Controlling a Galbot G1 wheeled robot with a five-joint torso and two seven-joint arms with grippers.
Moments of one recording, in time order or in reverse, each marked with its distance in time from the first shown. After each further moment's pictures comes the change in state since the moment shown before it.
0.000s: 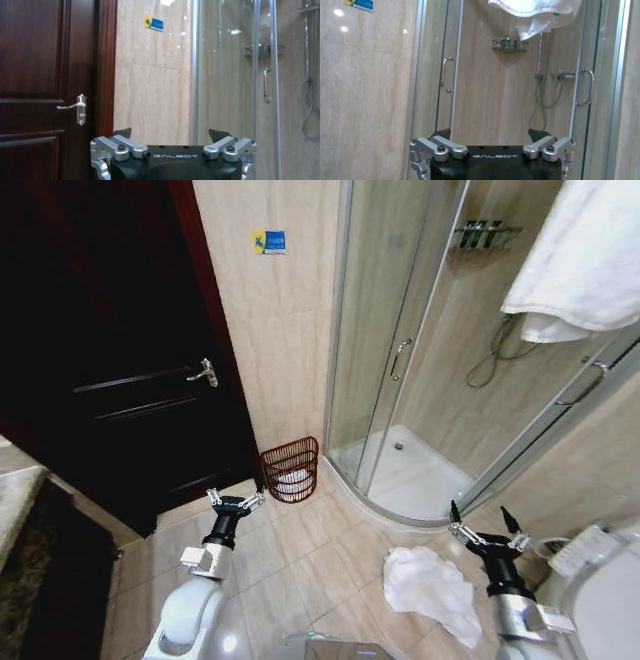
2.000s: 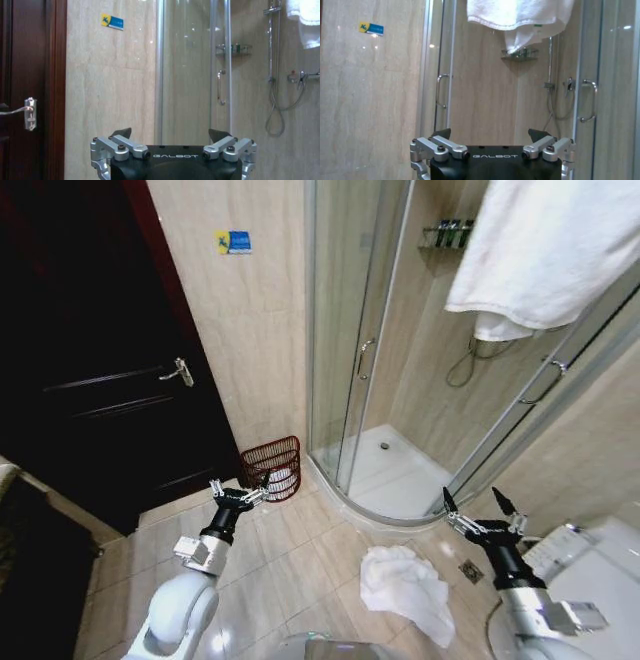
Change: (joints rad) left arm -0.004 0.086 0.003 -0.098 -0.064 0.115 0.001; right arm -0.065 -0.192 -0.021 0.114 0.154 -0.047 0.026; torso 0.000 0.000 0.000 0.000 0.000
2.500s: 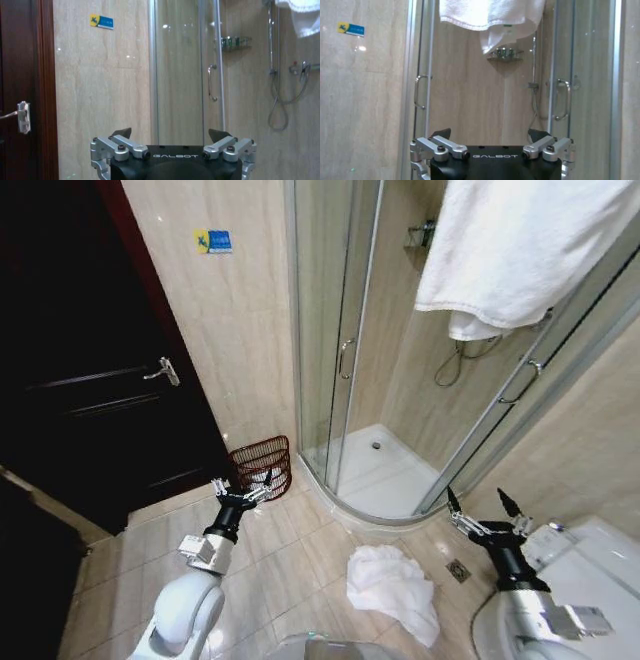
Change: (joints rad) left arm -0.030 -0.005 0.027 0.005 0.075 0.040 -0.064; right arm -0.001 0.033 0.006 -0.002 -0.006 0.016 0.002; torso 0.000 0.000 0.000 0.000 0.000
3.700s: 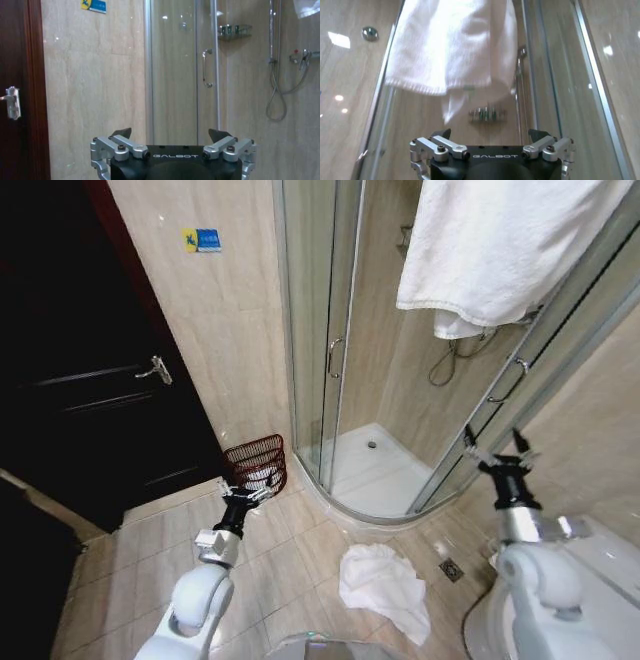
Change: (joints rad) left arm -0.059 -0.023 0.040 0.113 0.018 -0.023 -0.002; right arm 0.670 -0.269 -0.039 -0.265 0.135 -0.082 0.130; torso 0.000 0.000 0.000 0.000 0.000
